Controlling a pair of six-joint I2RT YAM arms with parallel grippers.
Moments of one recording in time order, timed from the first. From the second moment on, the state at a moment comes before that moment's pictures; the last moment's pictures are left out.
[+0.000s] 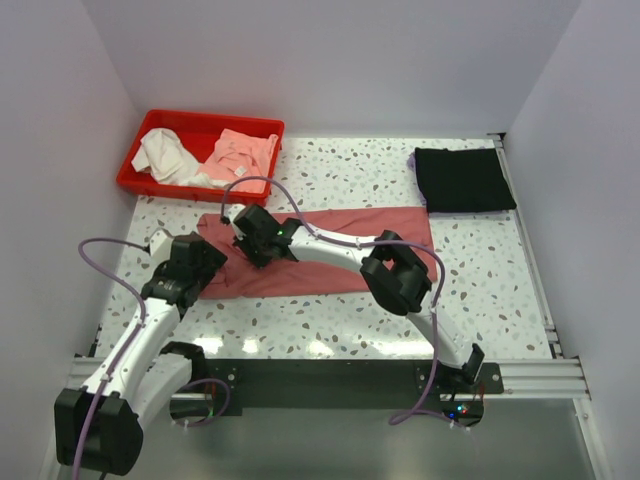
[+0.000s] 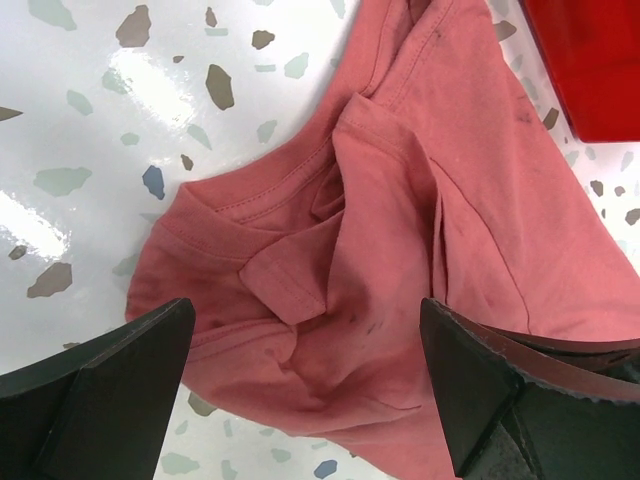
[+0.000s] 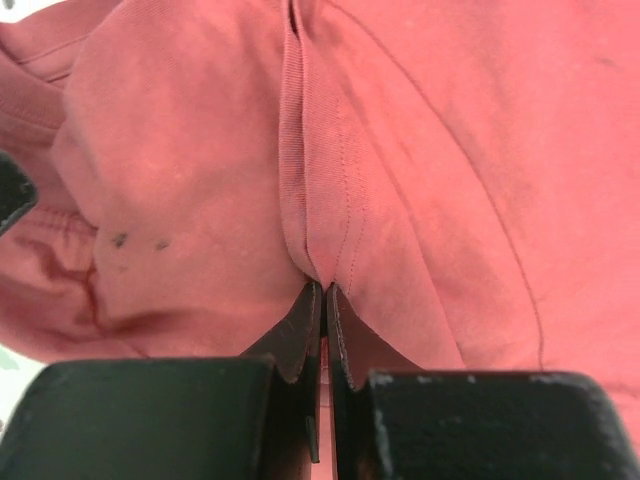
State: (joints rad) left arm -0.15 0.85 0.49 -0.50 -0.37 -0.98; right arm 1.02 2.32 1.89 -0.43 0.04 0.12
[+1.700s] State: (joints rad) left arm -0.15 1.40 0.68 -0.09 -0.18 -0.70; right arm 0.85 2.20 1.82 -0.48 0.03 0.15
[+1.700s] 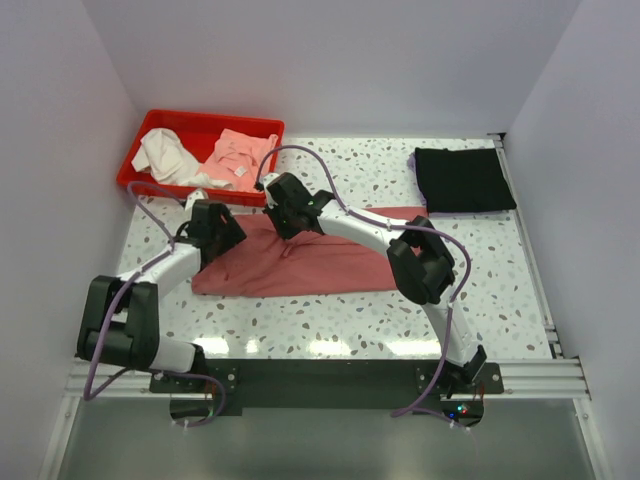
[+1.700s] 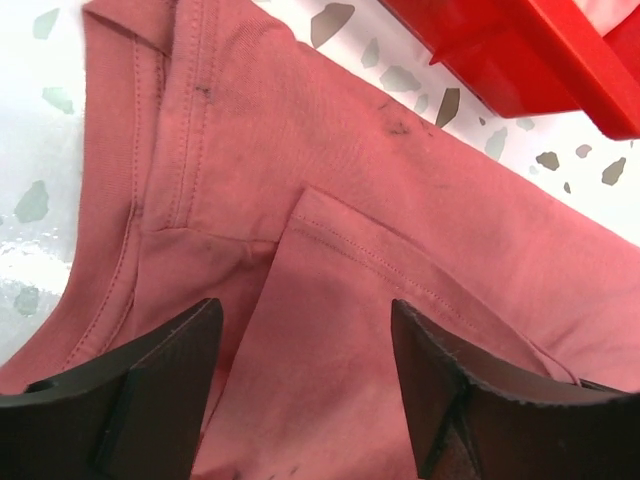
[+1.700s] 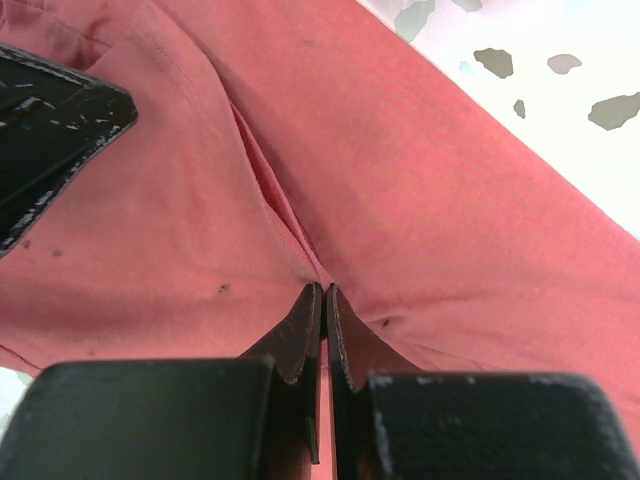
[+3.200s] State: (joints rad) left arm -0.15 1.36 0.68 0.01 -0.19 -0.60; right arm 0.85 2.20 1.75 -0.46 -0.02 0.18
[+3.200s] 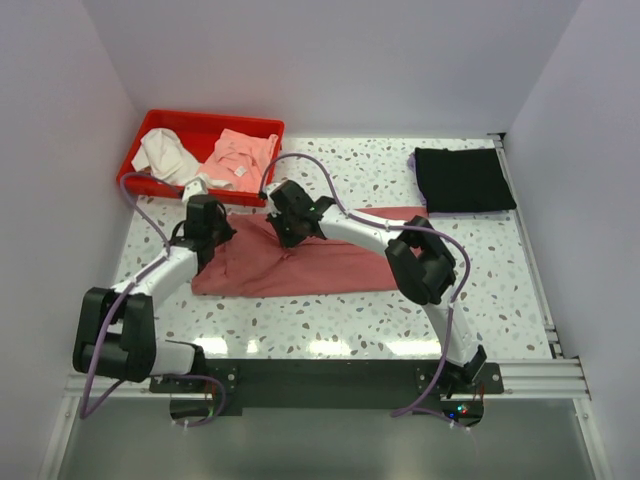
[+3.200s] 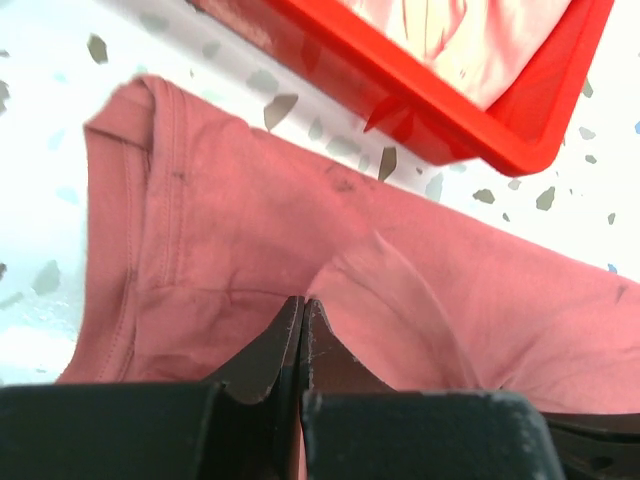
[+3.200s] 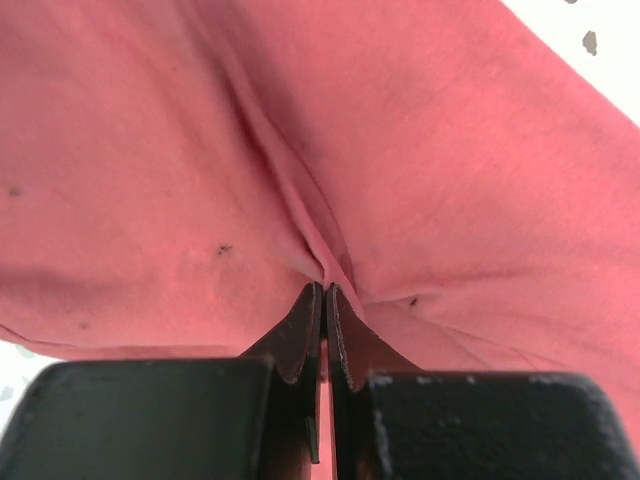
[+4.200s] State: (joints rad) left arm -0.15 1.38 0.84 -0.10 -0.35 -0.51; right arm 0.85 2.18 1.82 -0.48 0.02 0.18
